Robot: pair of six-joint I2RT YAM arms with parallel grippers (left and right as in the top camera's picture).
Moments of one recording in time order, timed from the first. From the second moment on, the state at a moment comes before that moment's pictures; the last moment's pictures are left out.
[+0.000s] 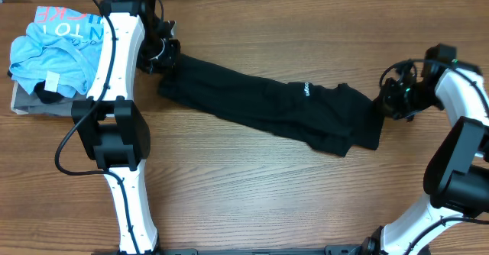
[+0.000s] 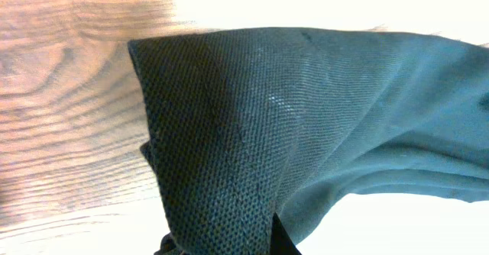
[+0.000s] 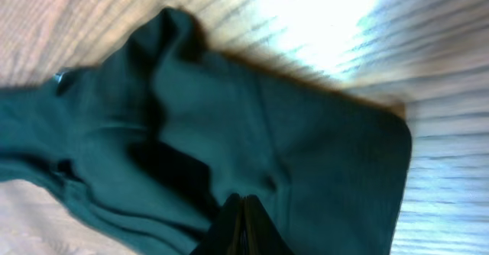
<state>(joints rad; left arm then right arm) -0.01 2.36 2.28 -1.46 0.21 0.03 -0.33 1.96 1.38 -0.96 -0.49 0.09</state>
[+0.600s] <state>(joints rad) -0.08 2.36 2.39 -1.58 0.22 0.03 -0.33 1.93 1.11 -0.71 -0.54 0.19</state>
